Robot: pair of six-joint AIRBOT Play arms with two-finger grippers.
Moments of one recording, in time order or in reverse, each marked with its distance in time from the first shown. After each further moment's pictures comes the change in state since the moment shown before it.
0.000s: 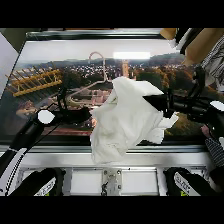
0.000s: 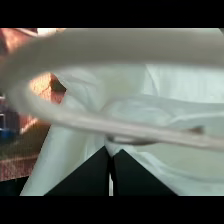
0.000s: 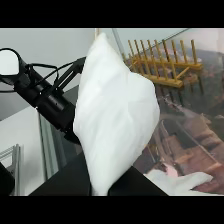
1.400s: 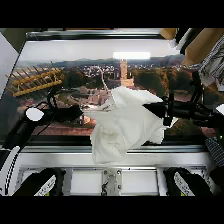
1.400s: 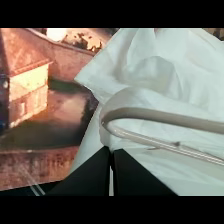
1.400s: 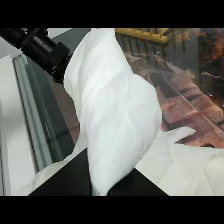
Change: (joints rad) left arm 0.172 0.013 0.018 0.039 -0.074 0.077; right arm 0.000 0.151 0.000 -0.248 -0.063 0.107
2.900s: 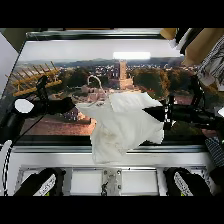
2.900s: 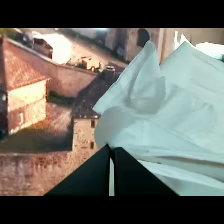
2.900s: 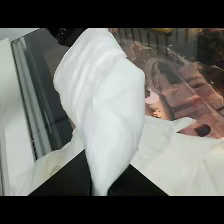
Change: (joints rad) left arm 0.094 -0.014 0.168 0.111 -0.093 0.020; right arm -0.001 0.053 -0.014 -0.065 -0.014 0.022
